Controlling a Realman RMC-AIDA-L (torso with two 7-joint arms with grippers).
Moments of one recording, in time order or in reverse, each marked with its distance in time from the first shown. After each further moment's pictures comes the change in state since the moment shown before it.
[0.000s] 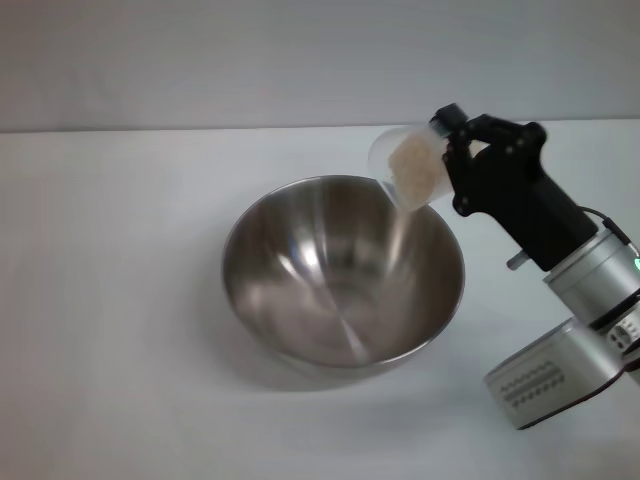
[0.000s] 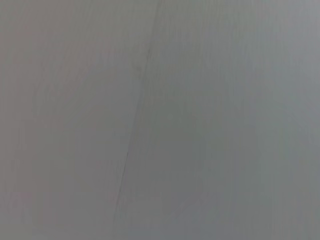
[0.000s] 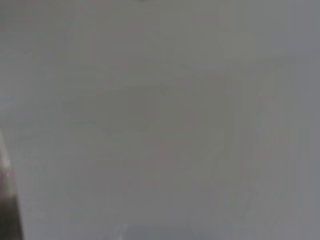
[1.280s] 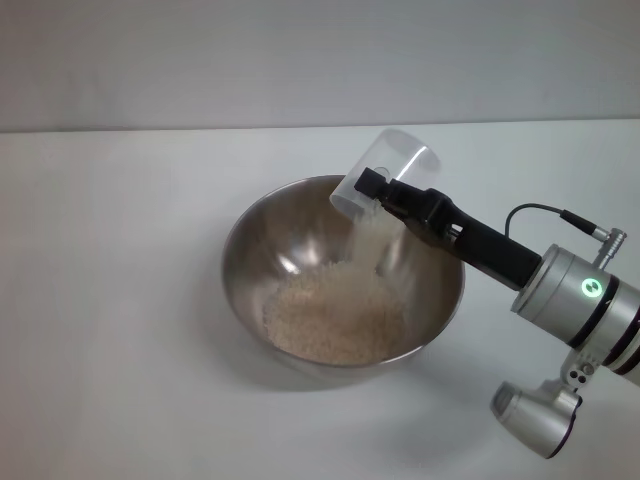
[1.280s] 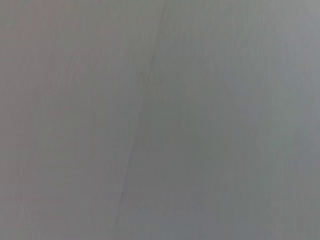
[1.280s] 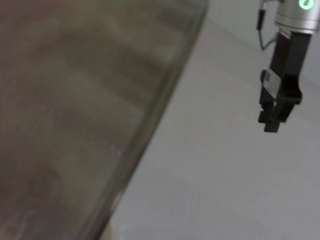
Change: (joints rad) left arm 0.020 0.000 0.002 -0.019 -0.002 0.003 -0.012; right arm 0.066 -0.005 0.000 -0.105 -0.302 0.006 -0.537
